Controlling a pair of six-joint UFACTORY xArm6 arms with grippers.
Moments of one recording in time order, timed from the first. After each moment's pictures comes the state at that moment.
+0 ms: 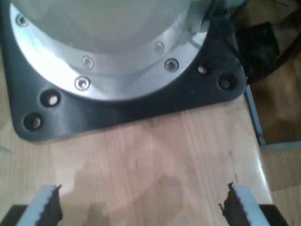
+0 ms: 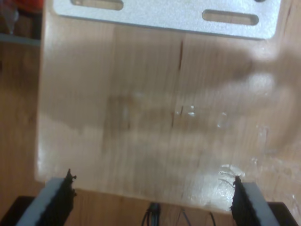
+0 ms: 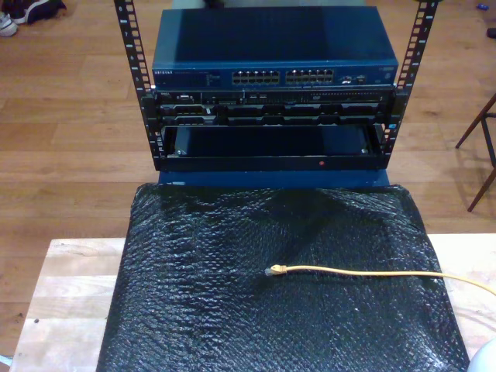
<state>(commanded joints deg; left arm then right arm) 81.5 -27.8 -9.4 3.1 64.8 -178.3 -82.9 -39.5 -5.2 -6.9 56.7 -173.8</state>
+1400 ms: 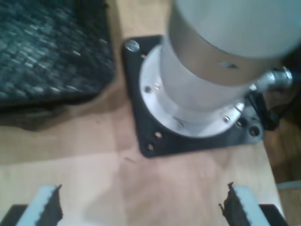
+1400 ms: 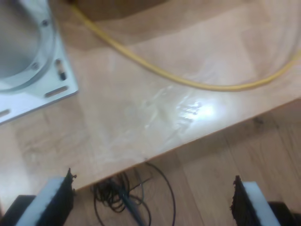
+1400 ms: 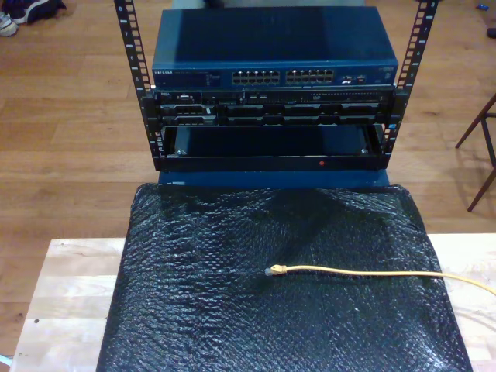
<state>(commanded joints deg) 57.9 -27.9 -31.0 -7.5 95.8 -202.6 -75.5 -23.4 -42.7 16.7 92.0 -142.2</state>
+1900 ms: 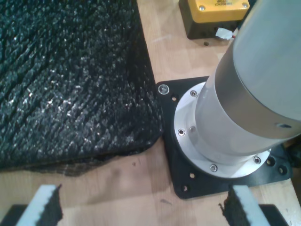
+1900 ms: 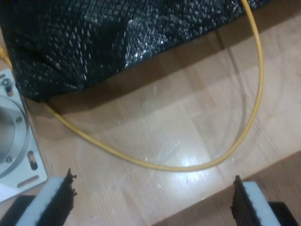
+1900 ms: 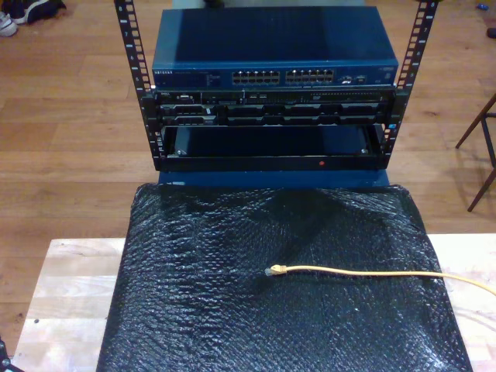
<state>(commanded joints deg) 50.0 -27.8 -31.7 -12.0 98.0 -208.4 -69.9 -21.8 -46.6 24.6 98.2 -136.1</state>
